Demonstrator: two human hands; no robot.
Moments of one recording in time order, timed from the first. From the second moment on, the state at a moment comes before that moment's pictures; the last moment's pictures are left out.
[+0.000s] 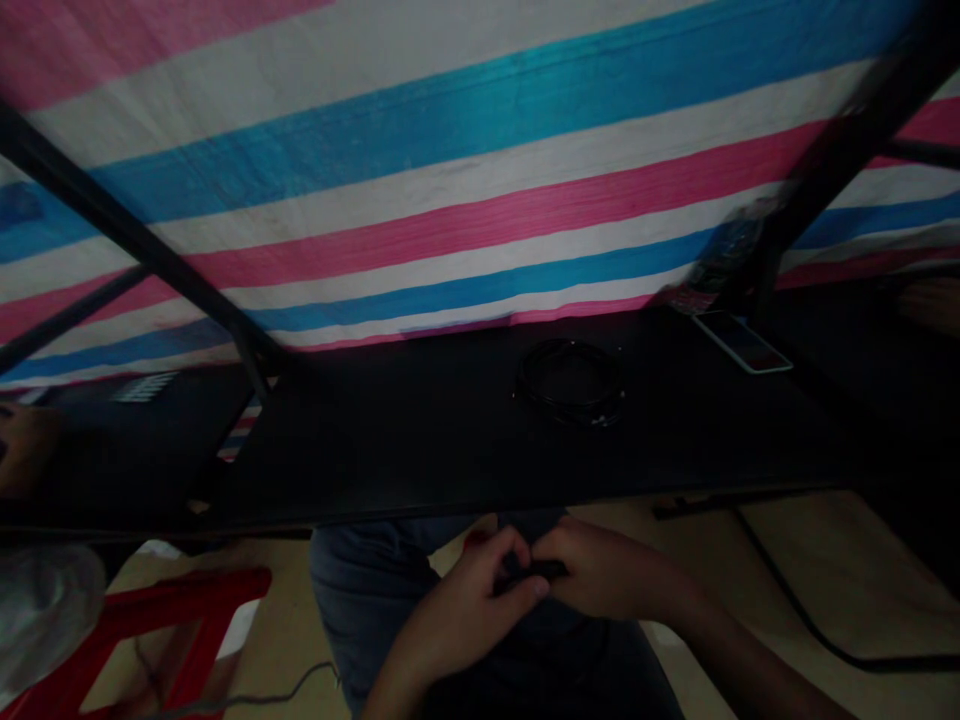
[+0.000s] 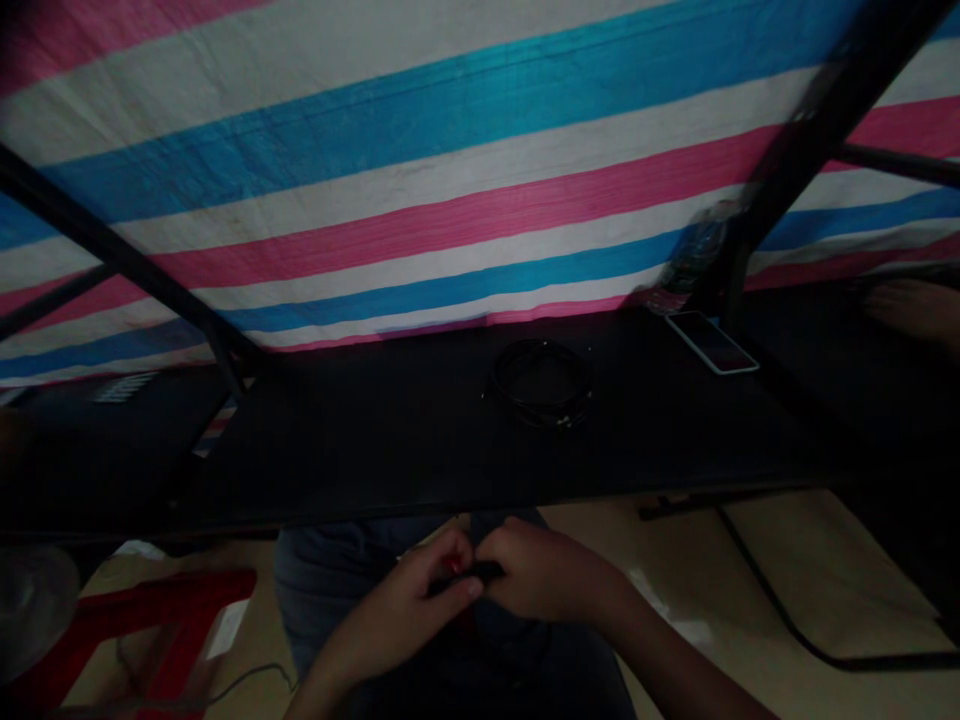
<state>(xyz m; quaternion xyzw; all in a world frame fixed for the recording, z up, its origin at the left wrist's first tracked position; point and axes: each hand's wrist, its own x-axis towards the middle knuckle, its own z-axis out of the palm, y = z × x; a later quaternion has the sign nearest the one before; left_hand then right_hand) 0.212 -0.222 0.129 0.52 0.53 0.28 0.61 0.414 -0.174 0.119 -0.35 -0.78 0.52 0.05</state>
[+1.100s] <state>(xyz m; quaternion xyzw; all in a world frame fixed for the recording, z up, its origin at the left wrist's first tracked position) 0.200 -0.211 0.124 0.14 0.48 0.61 0.62 0.402 -0.175 0.113 -0.40 -0.63 0.62 0.26</state>
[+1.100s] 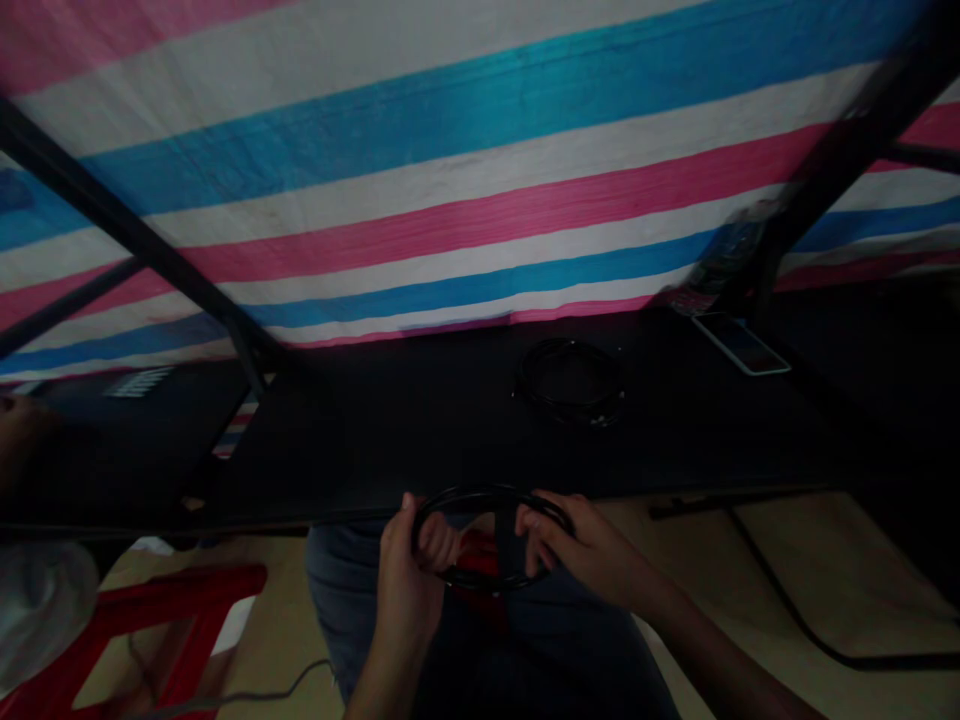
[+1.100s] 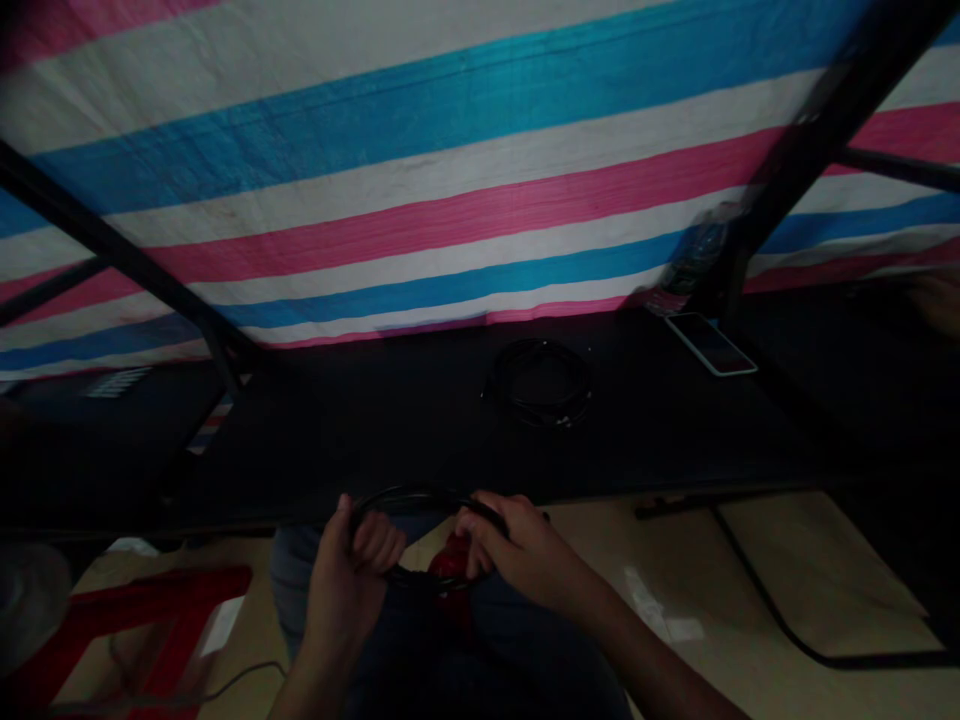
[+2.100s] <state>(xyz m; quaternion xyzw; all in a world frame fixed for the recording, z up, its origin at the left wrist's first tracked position) 0.213 -0.219 0.115 0.10 0.43 0.56 0.70 0.399 -0.170 0.104 -0.44 -0.62 0.61 0.23</state>
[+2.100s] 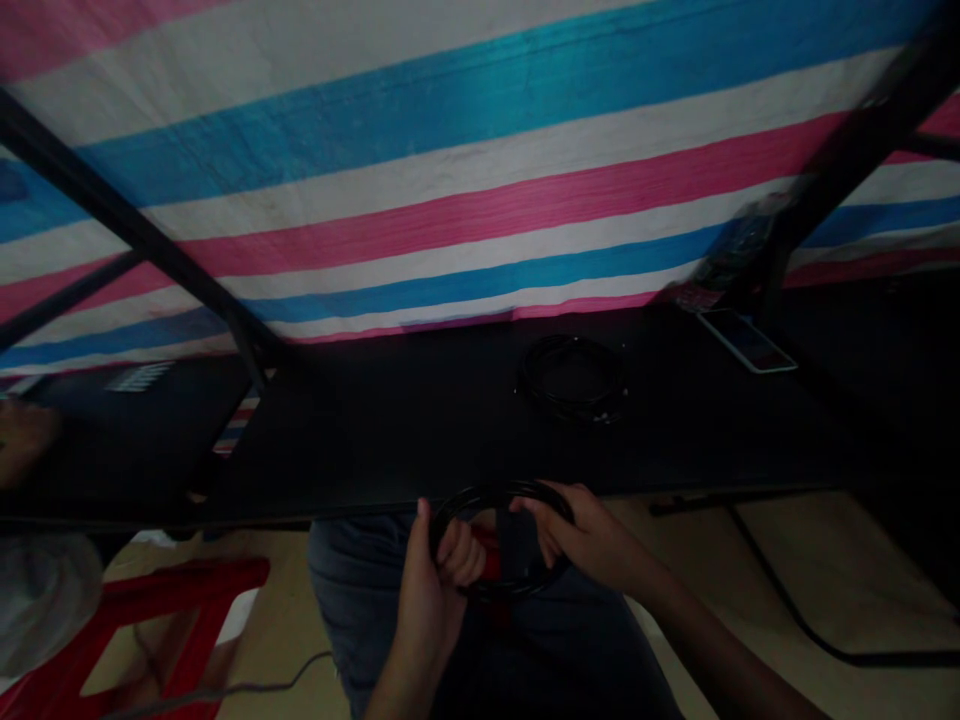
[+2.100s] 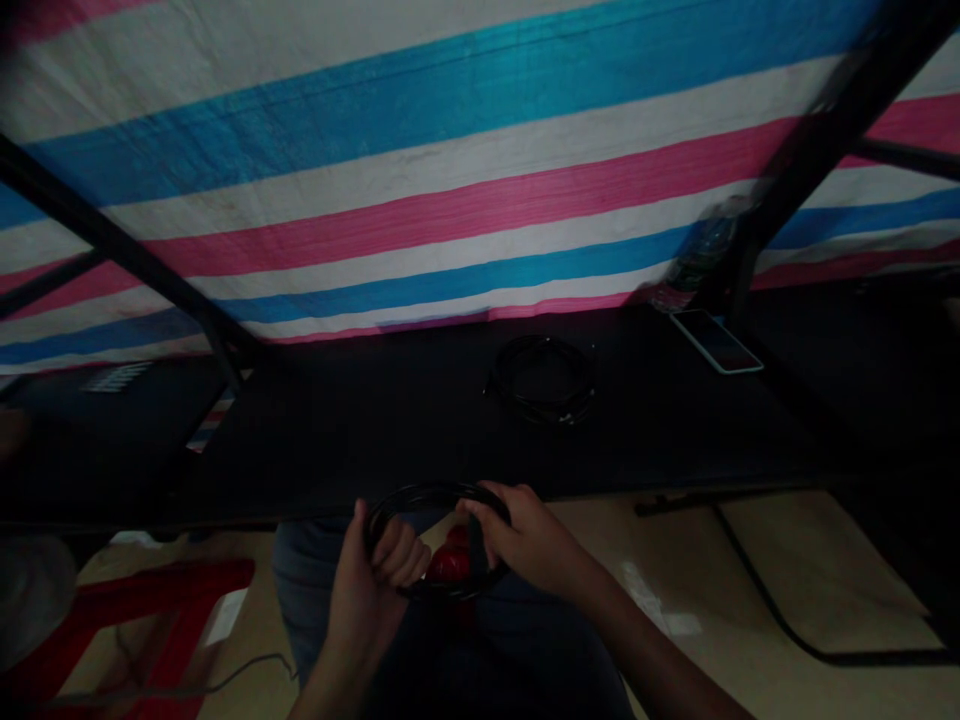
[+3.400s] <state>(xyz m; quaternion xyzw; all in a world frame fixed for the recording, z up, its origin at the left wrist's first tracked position) 0.213 -0.227 0.121 0.16 0.63 0.47 0.60 0.410 -0.169 0.157 -0.40 -0.65 0.63 0.14</state>
